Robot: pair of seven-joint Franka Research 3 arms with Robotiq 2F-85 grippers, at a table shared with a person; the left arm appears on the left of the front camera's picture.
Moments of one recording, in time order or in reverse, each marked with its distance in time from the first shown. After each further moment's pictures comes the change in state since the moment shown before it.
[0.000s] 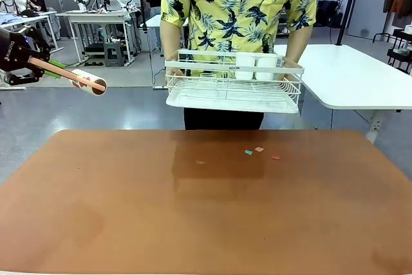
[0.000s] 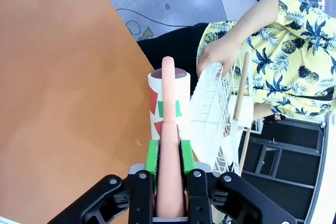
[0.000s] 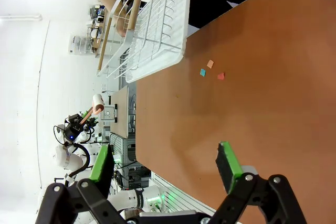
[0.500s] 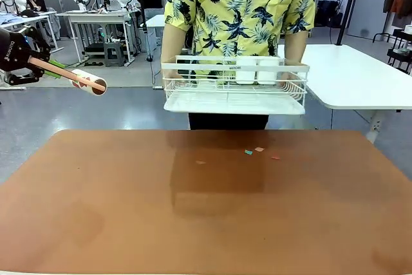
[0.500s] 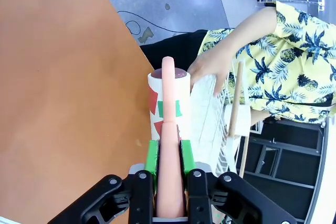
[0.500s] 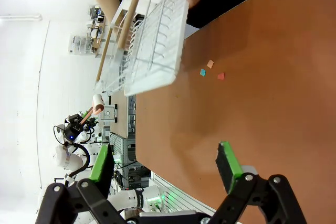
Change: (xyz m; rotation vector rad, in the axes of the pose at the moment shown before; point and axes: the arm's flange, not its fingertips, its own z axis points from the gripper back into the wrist) left arm 0.000 0.000 0.000 0.000 0.000 0.000; right arm 0.000 0.000 0.000 0.000 0.000 0.000
